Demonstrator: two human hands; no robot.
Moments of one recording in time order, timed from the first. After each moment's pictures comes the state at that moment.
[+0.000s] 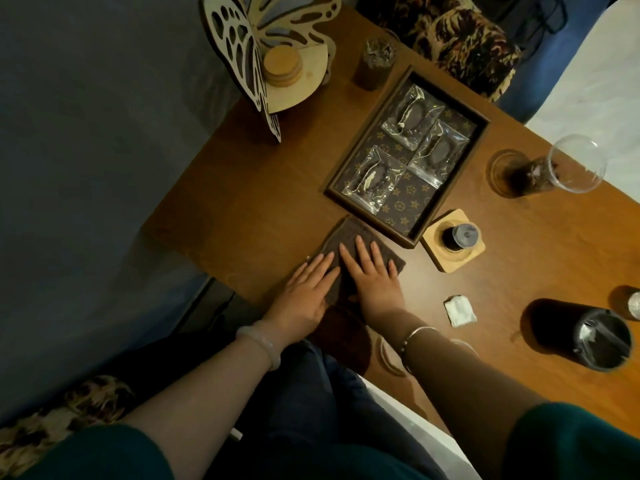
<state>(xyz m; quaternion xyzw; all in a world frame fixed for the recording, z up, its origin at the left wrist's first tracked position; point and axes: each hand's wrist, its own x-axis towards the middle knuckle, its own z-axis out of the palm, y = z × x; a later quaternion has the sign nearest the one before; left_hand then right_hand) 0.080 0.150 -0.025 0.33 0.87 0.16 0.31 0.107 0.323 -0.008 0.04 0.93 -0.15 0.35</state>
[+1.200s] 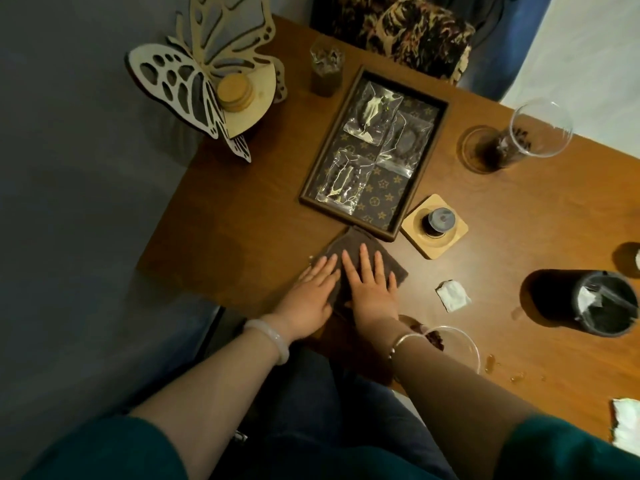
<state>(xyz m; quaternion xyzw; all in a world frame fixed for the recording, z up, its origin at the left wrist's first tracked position) 0.063 0.190 -0.002 0.37 0.85 0.10 0.37 0.129 0.324 -0.002 0.16 0.90 -0.20 0.34</state>
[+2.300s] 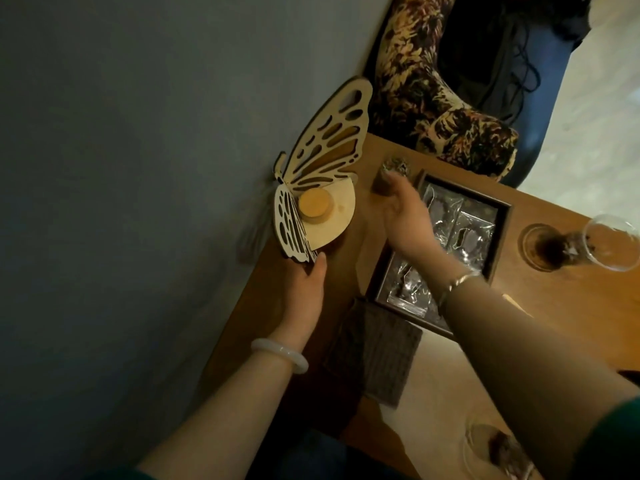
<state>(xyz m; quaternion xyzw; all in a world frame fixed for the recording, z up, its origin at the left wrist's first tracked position) -0.153 0.151 0.060 -0.13 0.77 0.58 0.23 -0.167 0.334 0.089 0.29 0.82 -0.49 0.01</state>
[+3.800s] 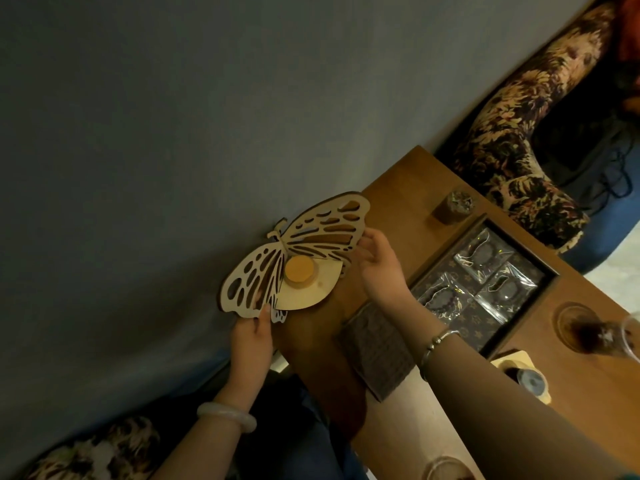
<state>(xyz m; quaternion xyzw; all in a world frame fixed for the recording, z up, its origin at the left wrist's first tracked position) 0.002 0.030 0.082 -0.25 0.77 0.59 0.01 -0.093 0.224 0.126 0.13 0.76 -0.61 0.16</state>
